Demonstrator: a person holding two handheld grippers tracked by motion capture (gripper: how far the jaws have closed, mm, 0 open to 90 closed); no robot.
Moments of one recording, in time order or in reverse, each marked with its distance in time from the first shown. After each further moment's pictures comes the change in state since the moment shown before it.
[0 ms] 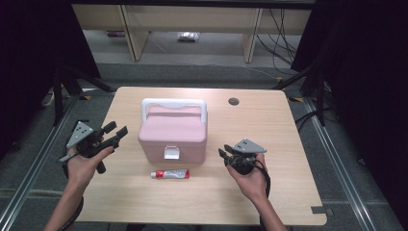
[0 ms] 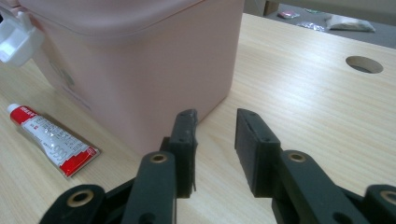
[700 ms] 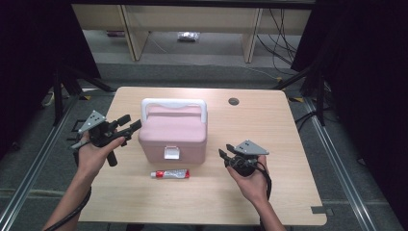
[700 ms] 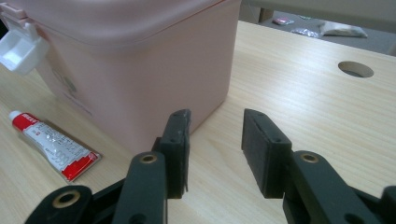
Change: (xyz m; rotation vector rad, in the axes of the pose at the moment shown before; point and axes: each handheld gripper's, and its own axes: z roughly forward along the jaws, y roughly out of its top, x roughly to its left) left arm -0.021 0.025 0.032 0.054 -0.081 -0.059; right arm 0.001 0.000 -0.006 -0.027 -0.022 -0.009
